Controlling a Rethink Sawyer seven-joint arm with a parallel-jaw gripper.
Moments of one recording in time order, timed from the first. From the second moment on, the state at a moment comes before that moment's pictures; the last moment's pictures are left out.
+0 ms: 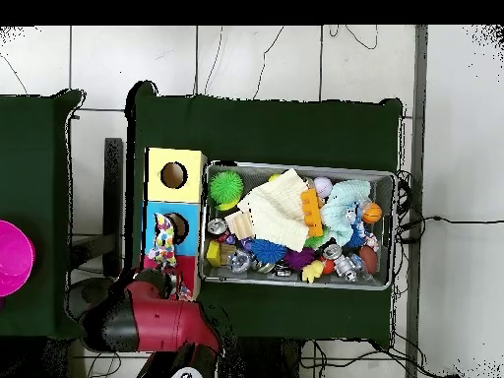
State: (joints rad) arm 0.31 -0.75 -0.18 2.06 0.27 0.12 1.68
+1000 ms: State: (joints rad) arm 0.41 -0.71 -0.27 2.03 0.29 0.12 1.68
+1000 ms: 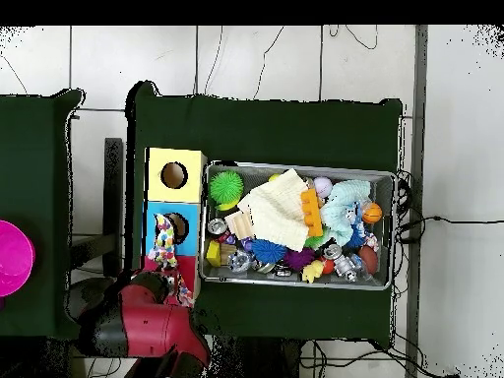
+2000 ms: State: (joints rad) arm 0.41 -0.70 -0.29 2.02 0.29 0.12 1.68
